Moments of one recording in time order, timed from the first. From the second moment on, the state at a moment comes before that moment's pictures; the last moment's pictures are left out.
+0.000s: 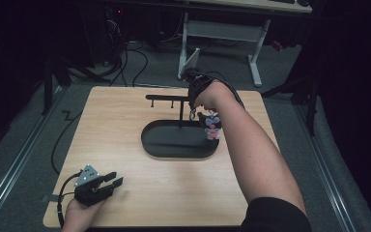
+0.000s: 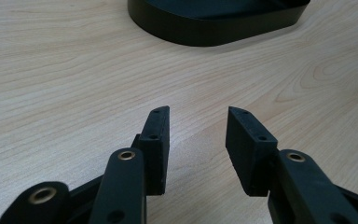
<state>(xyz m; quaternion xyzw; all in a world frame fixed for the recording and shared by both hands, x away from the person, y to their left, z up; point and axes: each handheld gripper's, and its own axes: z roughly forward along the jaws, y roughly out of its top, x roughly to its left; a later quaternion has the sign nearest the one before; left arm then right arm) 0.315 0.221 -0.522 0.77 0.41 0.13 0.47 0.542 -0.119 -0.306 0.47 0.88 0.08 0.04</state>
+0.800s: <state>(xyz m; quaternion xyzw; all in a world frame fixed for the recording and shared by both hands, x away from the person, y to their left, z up) 0.314 0.220 -0.523 0.77 0.40 0.13 0.47 0.546 -0.123 -0.306 0.48 0.87 0.09 0.06</state>
